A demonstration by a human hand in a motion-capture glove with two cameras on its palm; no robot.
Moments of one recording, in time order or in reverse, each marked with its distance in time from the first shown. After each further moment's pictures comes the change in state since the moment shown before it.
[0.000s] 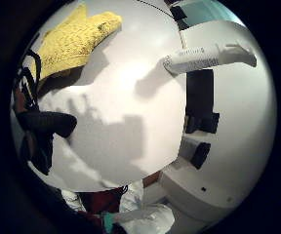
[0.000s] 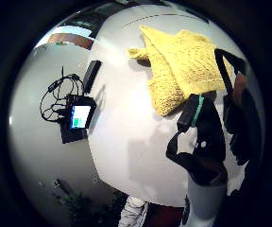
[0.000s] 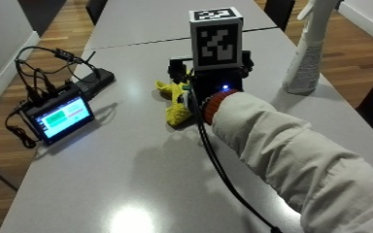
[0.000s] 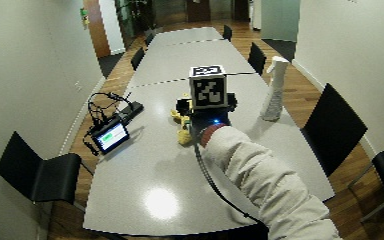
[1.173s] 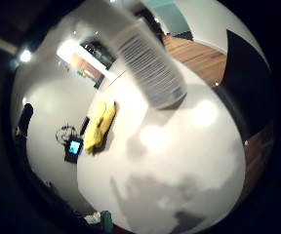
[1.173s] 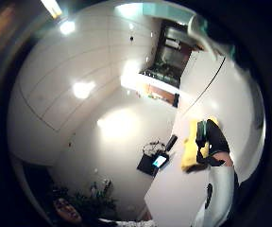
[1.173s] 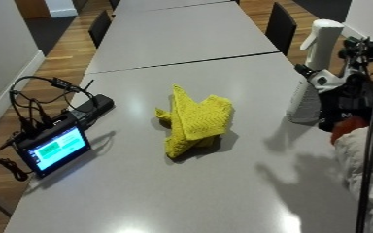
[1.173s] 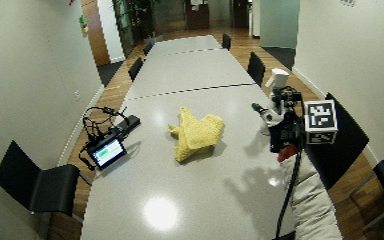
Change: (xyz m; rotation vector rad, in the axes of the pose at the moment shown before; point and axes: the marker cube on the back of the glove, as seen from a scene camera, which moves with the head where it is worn) arm 0.186 0.058 0.000 0.610 -1.150 -0.029
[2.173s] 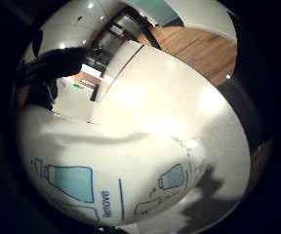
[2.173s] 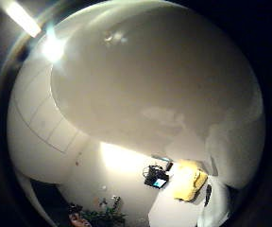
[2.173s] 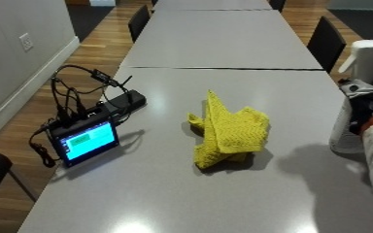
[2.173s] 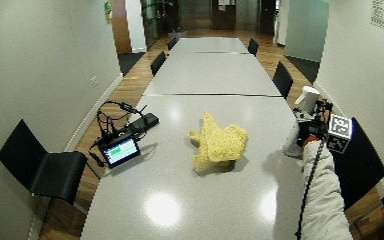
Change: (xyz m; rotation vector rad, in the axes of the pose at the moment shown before) arm 0.126 -0.060 -0.085 0.283 -0.089 0.223
